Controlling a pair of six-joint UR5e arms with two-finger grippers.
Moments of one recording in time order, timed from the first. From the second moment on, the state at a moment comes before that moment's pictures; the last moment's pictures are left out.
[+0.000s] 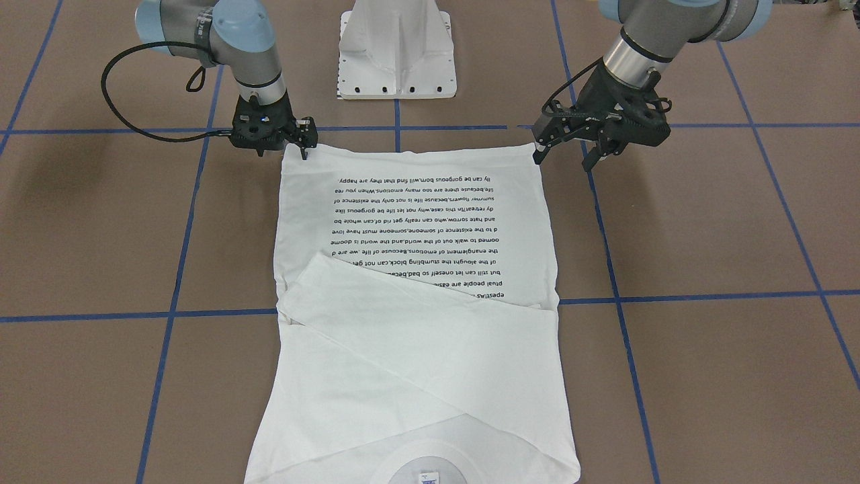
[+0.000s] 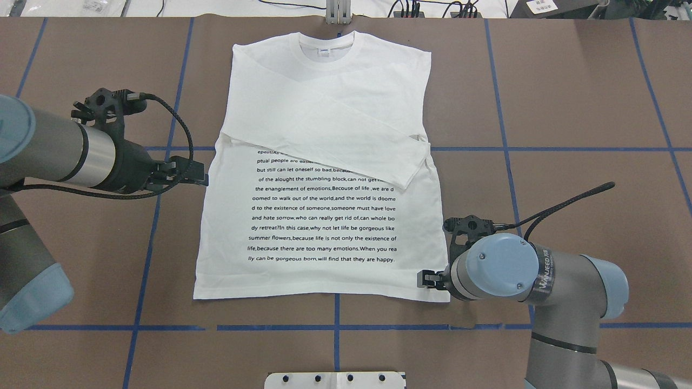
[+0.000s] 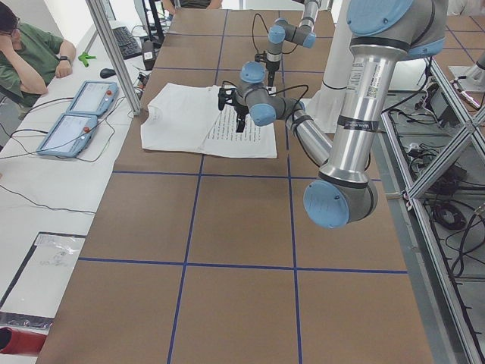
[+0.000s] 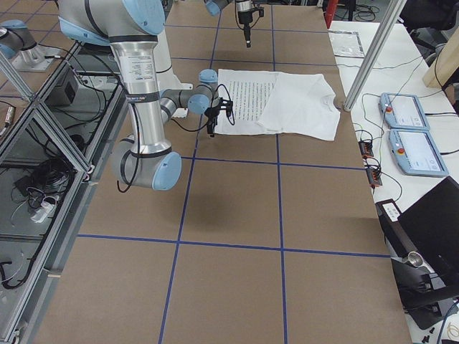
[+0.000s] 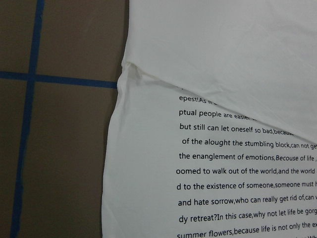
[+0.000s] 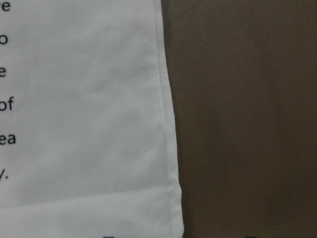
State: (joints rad) left arm -0.72 -1.78 -2.06 -1.90 -2.00 -1.22; right arm 0.31 -1.34 1.96 -1.49 1.74 1.43
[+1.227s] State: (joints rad) left arm -0.72 -1.79 -2.06 -1.91 -2.00 -1.23; right arm 0.31 -1.31 1.95 -1.50 1.76 1.43
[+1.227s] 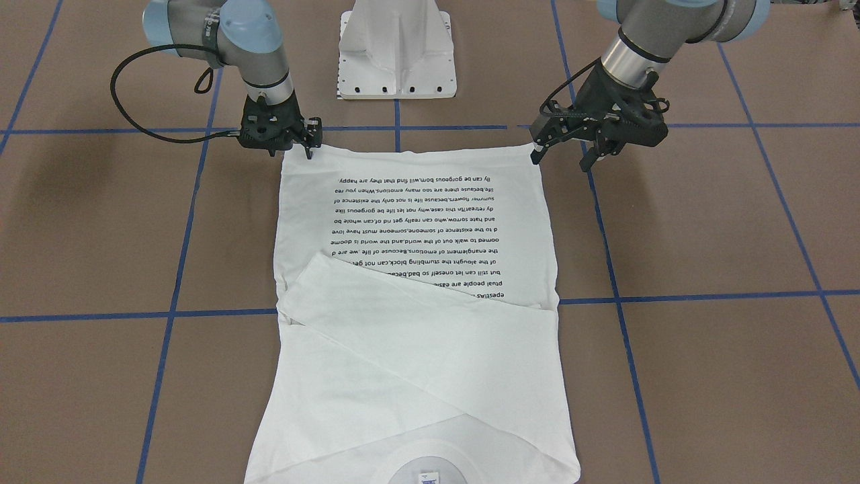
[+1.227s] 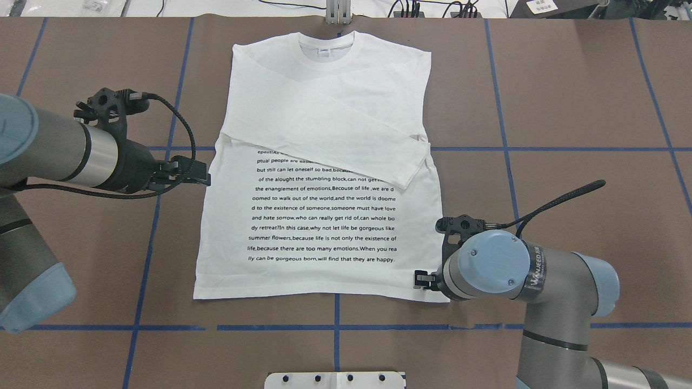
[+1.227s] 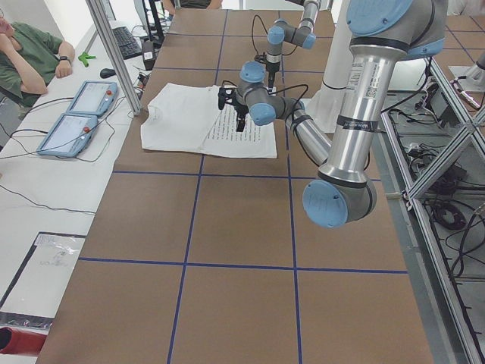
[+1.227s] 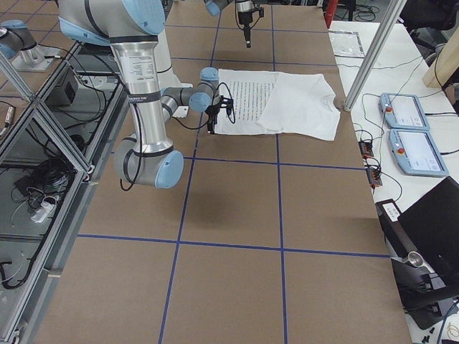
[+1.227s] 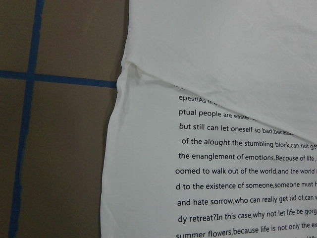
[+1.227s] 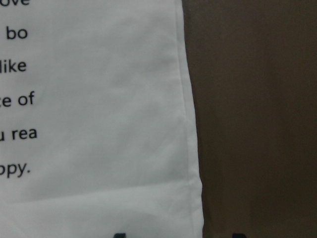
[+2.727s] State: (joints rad) left arm -0.72 -1.79 -2.06 -1.91 -1.99 -1.23; right arm 0.31 -1.30 1.96 -1.49 1.78 1.45
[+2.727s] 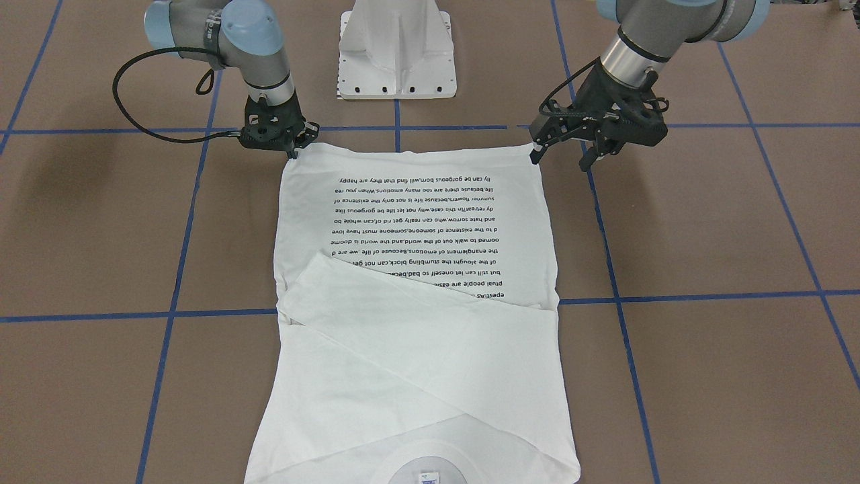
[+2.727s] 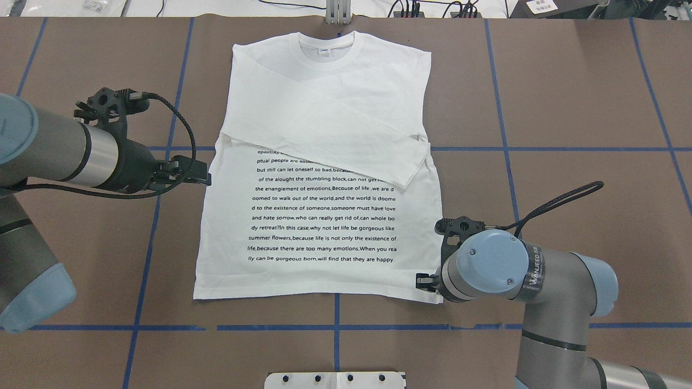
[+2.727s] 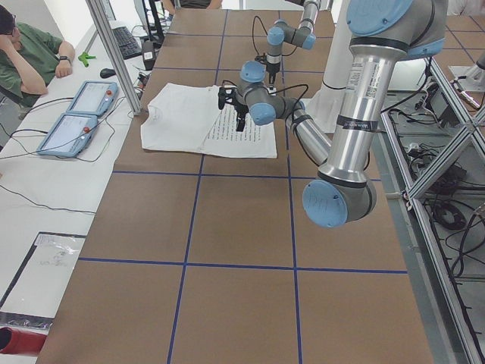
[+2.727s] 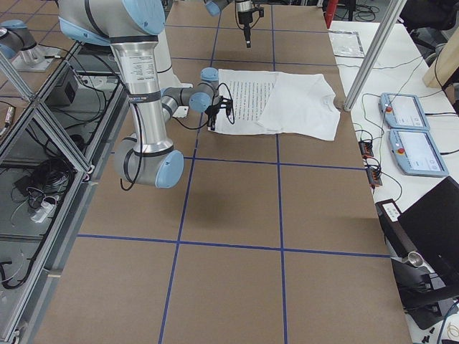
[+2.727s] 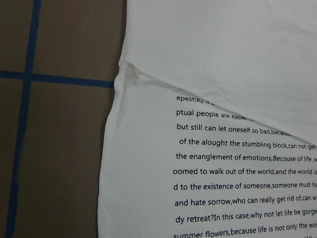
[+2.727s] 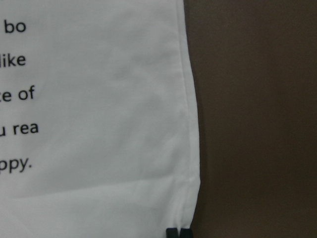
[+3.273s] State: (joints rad) left arm -0.63 -1.72 -2.06 -1.94 -1.95 -1.36; right arm 0.33 -1.30 2.04 -1.48 1.79 1.49
